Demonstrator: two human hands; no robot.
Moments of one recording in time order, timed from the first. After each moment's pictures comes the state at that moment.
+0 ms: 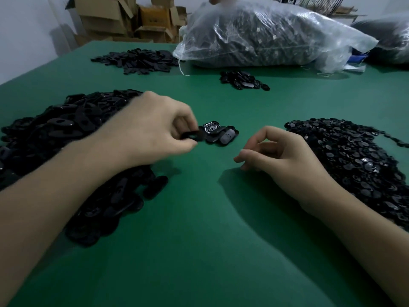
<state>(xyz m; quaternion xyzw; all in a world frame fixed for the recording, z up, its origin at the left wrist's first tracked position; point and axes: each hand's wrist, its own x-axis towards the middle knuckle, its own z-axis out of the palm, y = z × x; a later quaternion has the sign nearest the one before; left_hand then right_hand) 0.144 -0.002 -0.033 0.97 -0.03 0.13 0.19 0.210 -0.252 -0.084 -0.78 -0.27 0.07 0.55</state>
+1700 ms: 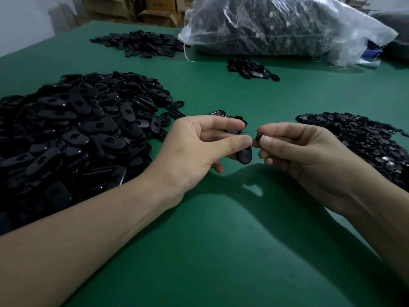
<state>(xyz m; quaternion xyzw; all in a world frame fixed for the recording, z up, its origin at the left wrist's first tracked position) 0.141 -0.065 -0.093 0.70 0.02 0.12 0.71 0.209 -0.254 -0.073 -0.63 -0.17 0.24 0.72</state>
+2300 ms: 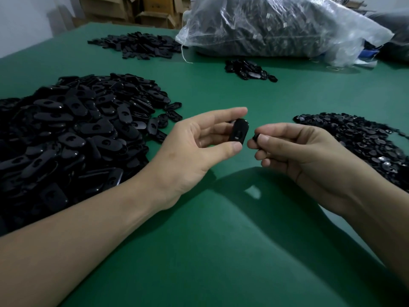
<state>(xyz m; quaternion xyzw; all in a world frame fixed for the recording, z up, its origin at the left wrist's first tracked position) 0.142 -0.062 -0.097 0.71 -0.06 0.13 0.69 0.209 -0.255 -0.071 -0.63 -0.17 0.24 0.72</state>
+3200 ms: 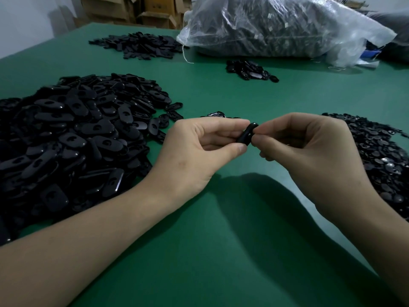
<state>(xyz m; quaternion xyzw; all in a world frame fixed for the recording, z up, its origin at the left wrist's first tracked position) 0.140 -0.070 -0.095 0.73 -0.05 0.19 0.66 0.197 -0.248 -0.072 -0.79 -0.28 -0.07 0.54</state>
